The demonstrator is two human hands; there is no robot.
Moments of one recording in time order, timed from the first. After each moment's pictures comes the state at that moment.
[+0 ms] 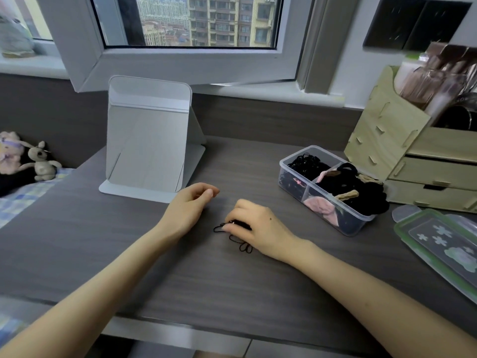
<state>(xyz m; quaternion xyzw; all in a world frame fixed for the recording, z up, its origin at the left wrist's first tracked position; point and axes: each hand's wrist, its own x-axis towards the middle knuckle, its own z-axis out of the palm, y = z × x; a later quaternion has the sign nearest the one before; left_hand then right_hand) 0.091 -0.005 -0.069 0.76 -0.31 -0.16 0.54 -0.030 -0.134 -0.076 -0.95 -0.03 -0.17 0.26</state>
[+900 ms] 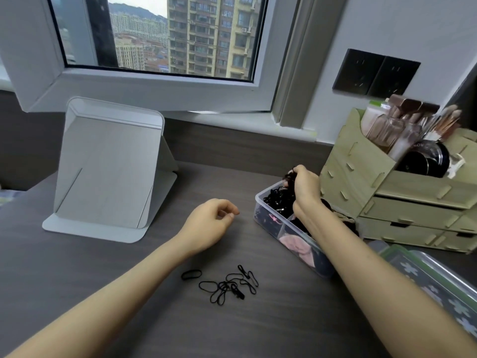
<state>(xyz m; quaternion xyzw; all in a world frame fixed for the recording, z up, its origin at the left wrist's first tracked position) 0.092 -0.093 -0.053 0.79 -0.43 -0.13 0.43 0.017 -0.286 -0.017 -0.54 0.43 -0.42 0.60</state>
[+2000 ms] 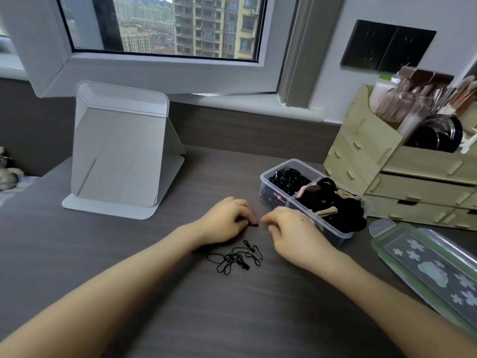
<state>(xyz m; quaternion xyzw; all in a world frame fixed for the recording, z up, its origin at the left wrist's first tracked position) 0.077 -0.097 -0.071 0.75 -0.61 -0.11 0.24 -0.074 -0.178 -0.037 -0.96 0.24 -0.08 0.14</state>
